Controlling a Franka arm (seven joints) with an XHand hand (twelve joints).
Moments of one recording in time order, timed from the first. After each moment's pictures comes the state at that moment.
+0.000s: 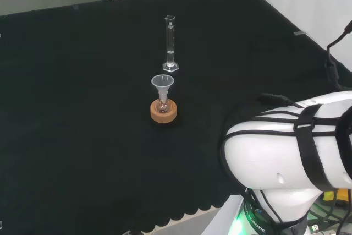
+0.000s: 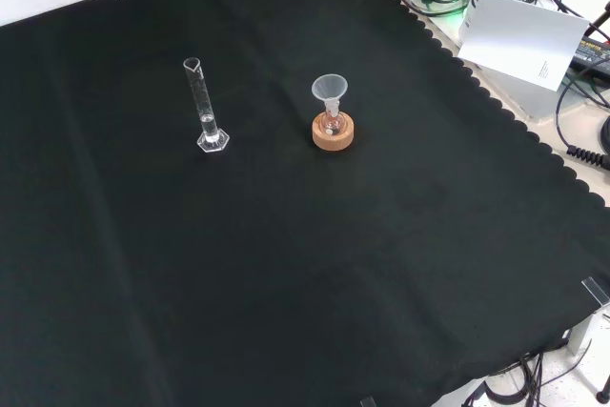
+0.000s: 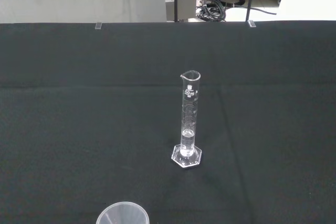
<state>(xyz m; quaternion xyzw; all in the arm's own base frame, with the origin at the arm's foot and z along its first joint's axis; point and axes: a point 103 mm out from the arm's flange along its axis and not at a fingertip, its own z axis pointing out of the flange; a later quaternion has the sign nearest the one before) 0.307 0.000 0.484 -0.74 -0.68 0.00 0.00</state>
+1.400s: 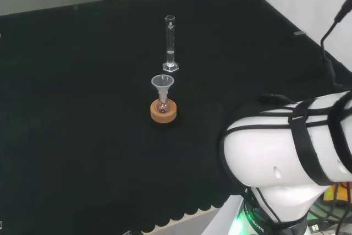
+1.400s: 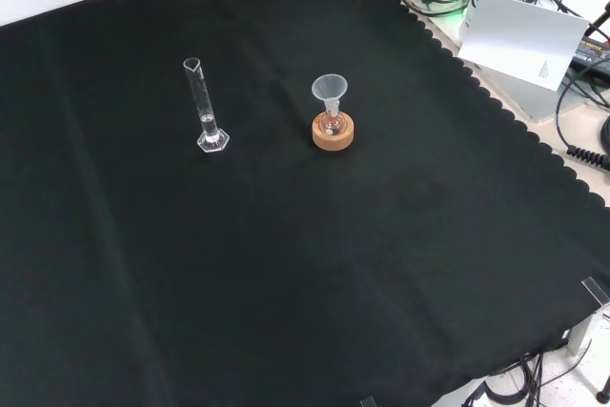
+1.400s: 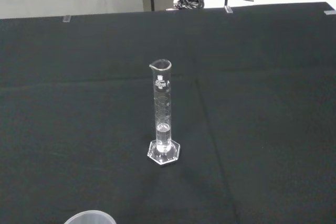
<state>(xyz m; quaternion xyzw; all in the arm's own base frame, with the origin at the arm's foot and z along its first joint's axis) 0.339 -0.031 0.448 -0.76 -0.65 0.01 0.02</state>
